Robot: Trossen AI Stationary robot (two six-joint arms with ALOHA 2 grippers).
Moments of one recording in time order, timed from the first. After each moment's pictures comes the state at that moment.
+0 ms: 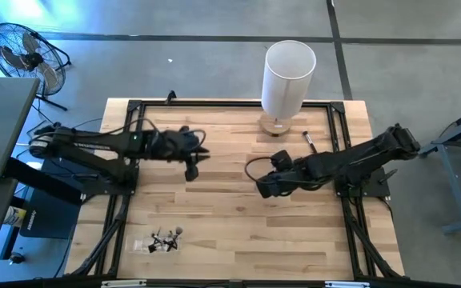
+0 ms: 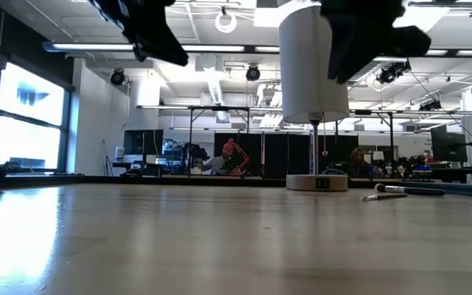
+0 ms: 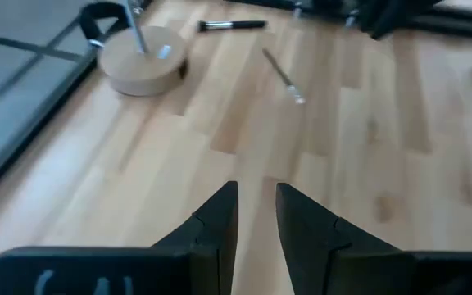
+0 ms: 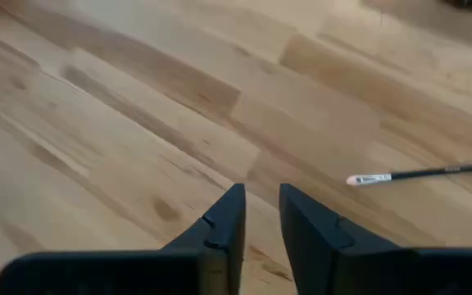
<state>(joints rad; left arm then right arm) 0.01 1.12 0.91 -0.35 -0.20 -0.16 0.29 1.49 1.24 -0.94 0.40 1.33</state>
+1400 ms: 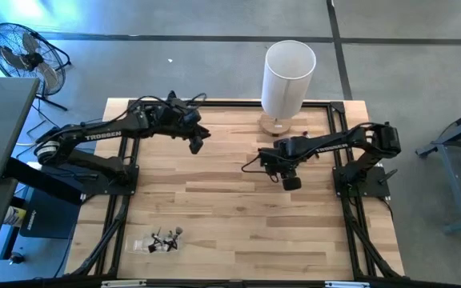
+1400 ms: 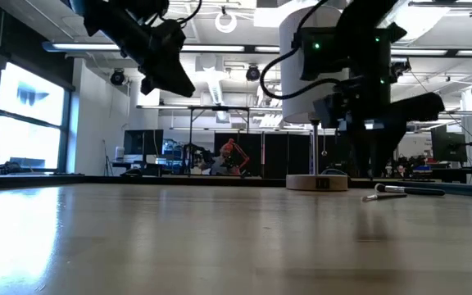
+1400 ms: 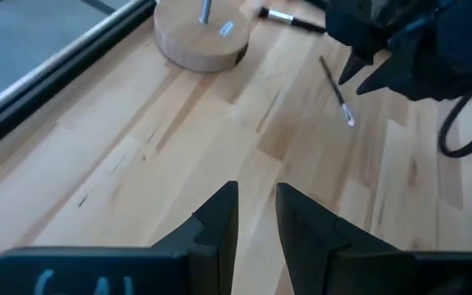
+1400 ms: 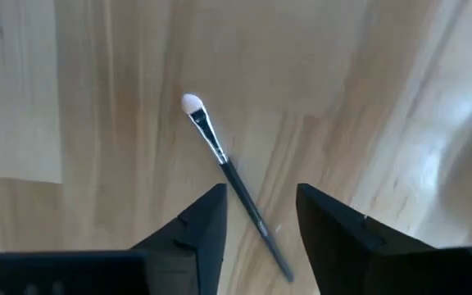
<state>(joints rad) 0.41 1.21 0.90 -0.29 0.13 -0.20 -0.07 1.64 1.01 -0.92 0.12 -0.25</state>
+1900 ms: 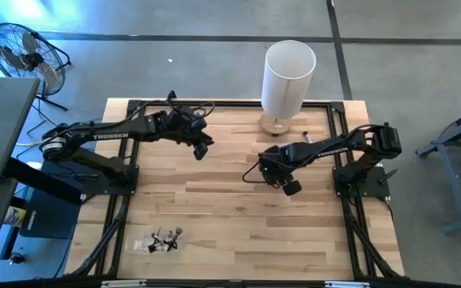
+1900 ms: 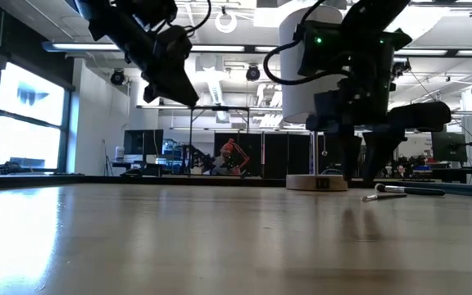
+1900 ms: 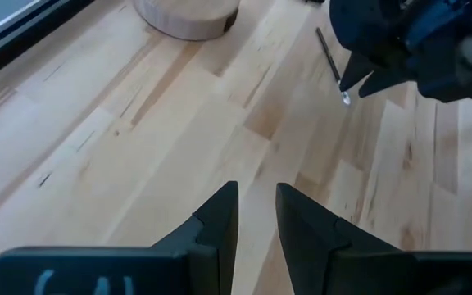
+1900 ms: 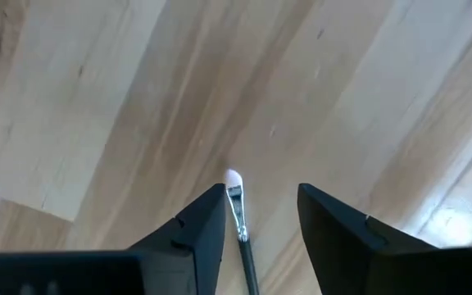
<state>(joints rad) 0.34 1.28 0.90 -0.28 0.12 -0.26 -0.03 1.64 0.95 -0.72 0.07 -0.50</state>
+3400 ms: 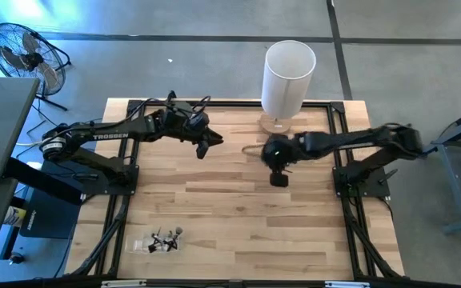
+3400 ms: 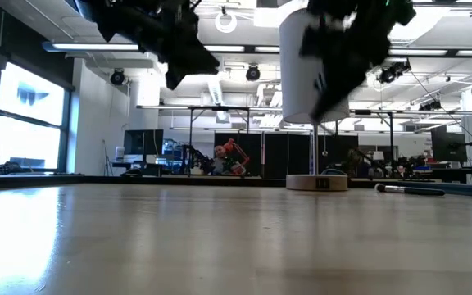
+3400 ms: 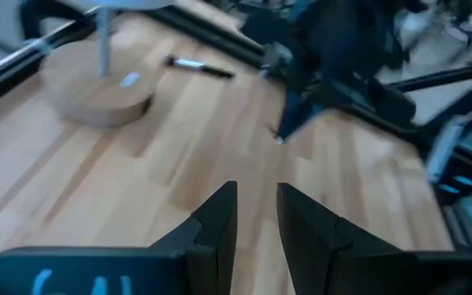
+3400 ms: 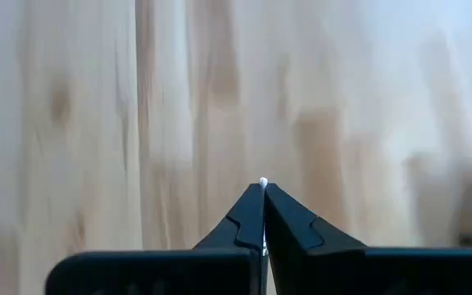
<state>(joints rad) 0.34 1.28 0.90 -0.04 0.29 -0.26 -0.09 1.42 0.95 -0.55 0.02 0.00</state>
